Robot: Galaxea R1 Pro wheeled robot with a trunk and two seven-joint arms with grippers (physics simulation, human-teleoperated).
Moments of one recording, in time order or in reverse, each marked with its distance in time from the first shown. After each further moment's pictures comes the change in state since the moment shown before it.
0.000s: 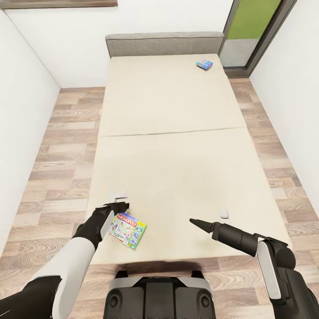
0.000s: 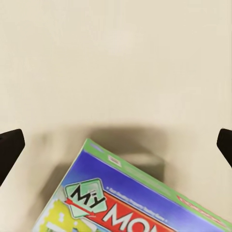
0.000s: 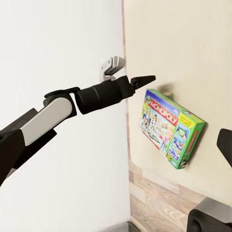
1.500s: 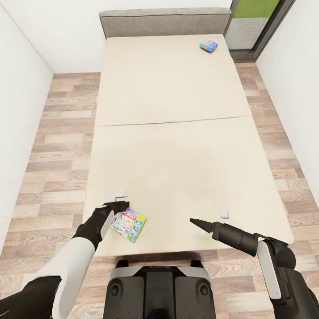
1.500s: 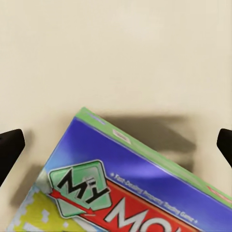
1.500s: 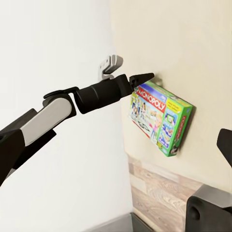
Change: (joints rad) left arm 0.000 0.000 -0.002 0.000 0.000 -0.034 -0.003; right arm -0.001 -0.002 -0.001 0.001 0.000 -0.001 -0.001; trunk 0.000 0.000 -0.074
